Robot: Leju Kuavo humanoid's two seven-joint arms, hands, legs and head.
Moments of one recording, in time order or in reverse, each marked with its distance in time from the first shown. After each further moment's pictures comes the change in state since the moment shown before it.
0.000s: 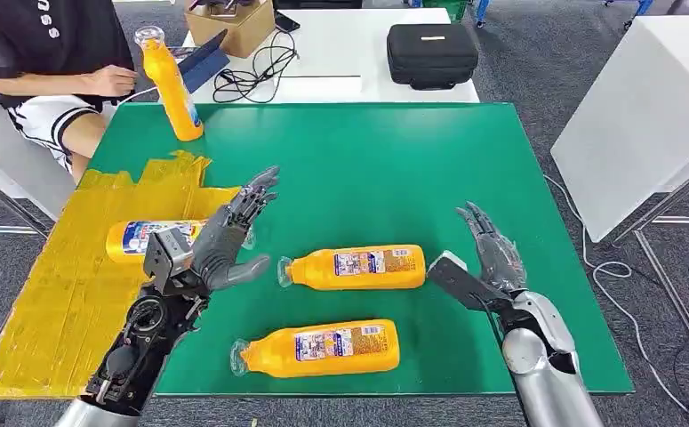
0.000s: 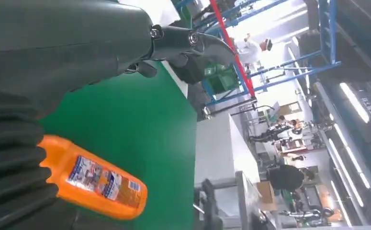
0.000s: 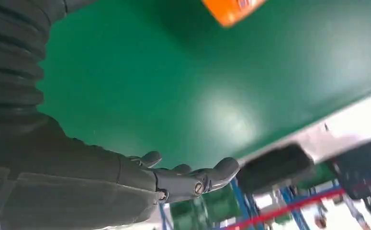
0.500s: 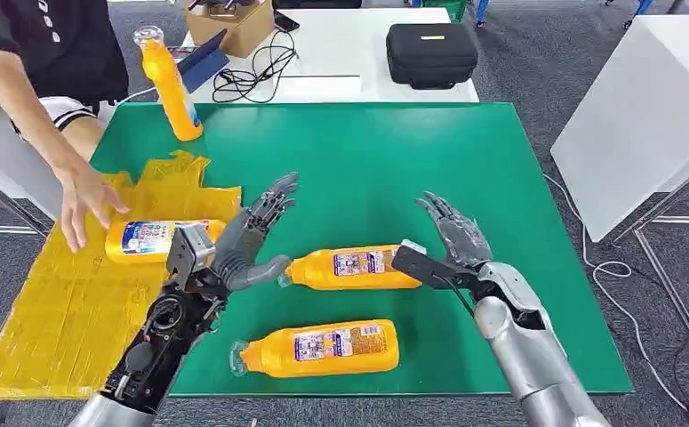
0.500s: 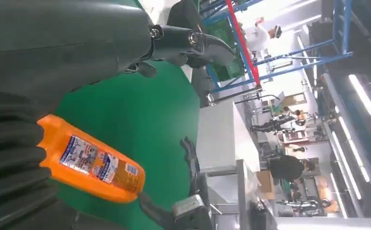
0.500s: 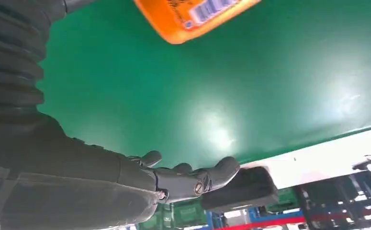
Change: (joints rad) left arm -0.021 -0.038 -0.032 0.076 0.013 0.001 0.006; right arm -0.204 0.021 0.164 0.253 0.076 -0.028 -0.022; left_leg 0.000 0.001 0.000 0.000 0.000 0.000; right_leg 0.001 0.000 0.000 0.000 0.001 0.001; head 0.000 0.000
